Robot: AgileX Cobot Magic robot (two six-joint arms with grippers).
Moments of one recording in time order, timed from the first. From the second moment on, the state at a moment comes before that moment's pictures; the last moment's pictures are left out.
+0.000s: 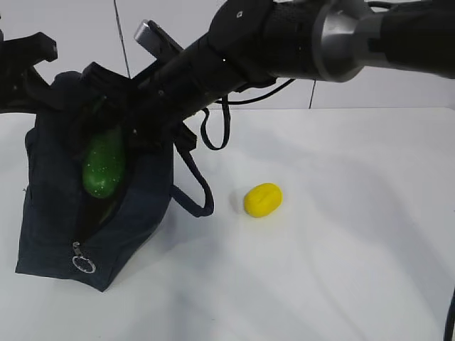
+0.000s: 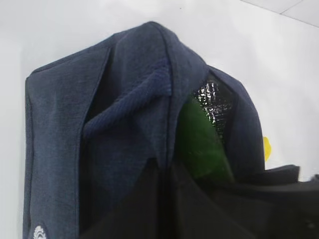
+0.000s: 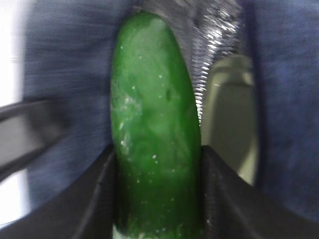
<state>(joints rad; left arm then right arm) -0.18 1.45 -1.09 -0.48 0.63 -0.05 0.63 2.11 -1.76 0.88 0.68 0.03</state>
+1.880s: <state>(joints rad) -0.18 1.45 -1.09 -0.48 0.64 -0.04 0.43 2.07 -1.93 0.20 1.23 -0.12</state>
